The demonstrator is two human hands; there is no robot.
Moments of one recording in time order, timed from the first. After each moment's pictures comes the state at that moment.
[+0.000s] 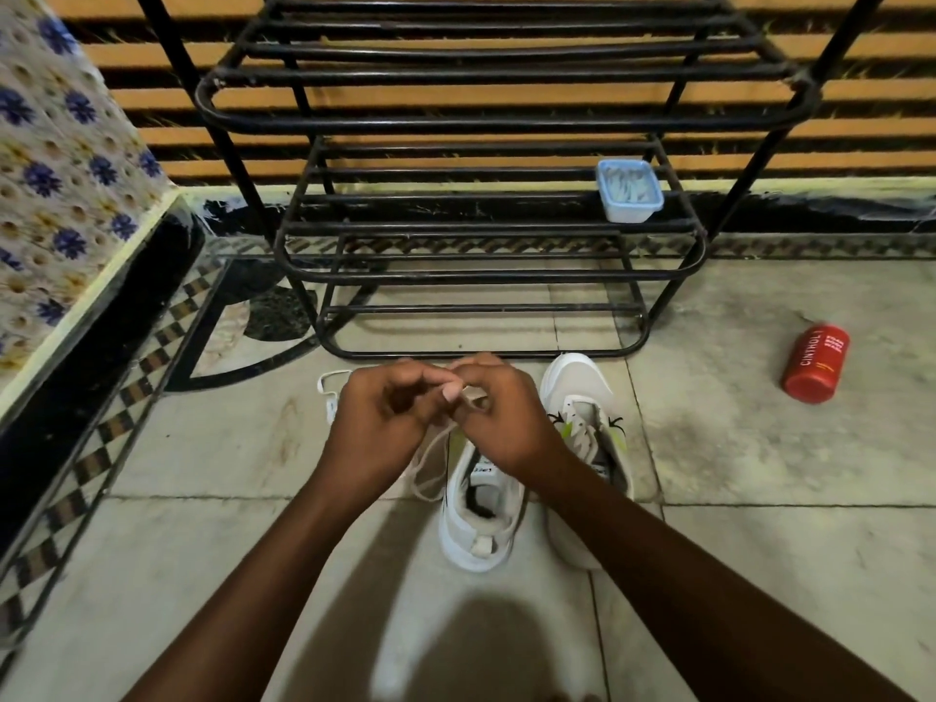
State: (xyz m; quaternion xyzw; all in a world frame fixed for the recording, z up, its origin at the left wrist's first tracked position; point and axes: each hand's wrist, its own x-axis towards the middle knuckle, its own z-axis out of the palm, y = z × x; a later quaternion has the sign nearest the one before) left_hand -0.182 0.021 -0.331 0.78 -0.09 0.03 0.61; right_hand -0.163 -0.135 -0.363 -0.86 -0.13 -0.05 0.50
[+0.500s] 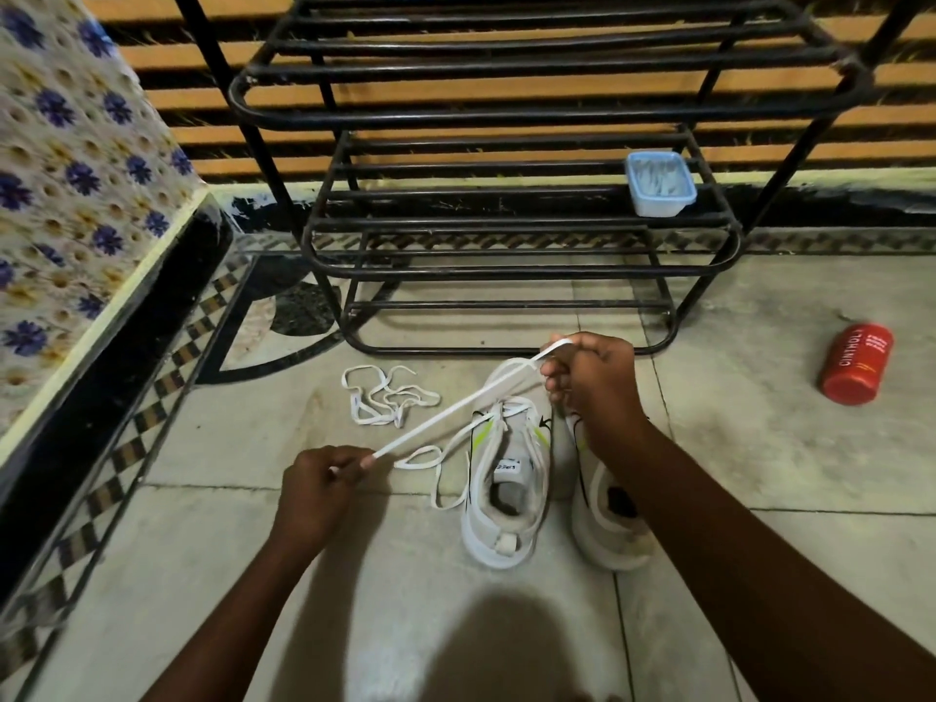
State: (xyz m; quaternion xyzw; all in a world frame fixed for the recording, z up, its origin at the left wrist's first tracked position) left_hand -0.204 0.125 -0.436 0.89 0.12 -0.01 0.44; right_hand -0.132 -0.180 -0.377 -0.65 0.20 -0.02 0.73
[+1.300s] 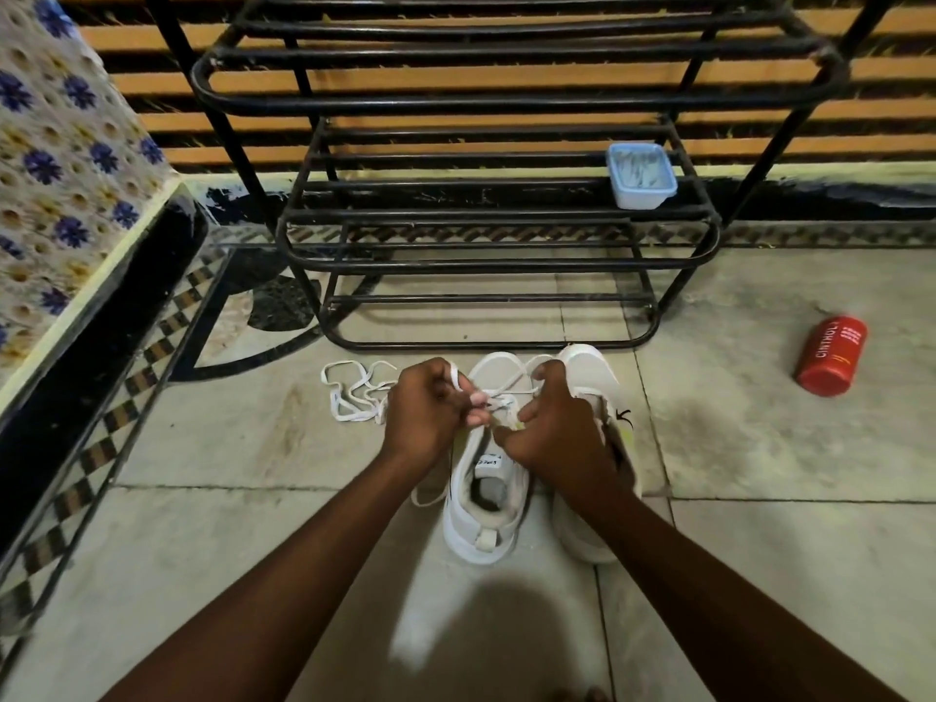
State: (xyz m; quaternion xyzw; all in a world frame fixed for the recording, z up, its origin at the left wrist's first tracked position) left_hand -0.147 -0.013 -0.400 0.71 0.09 -0.07 0.69; right_hand -0.180 -0.166 -0.405 -0.90 0.06 -0.07 0.42
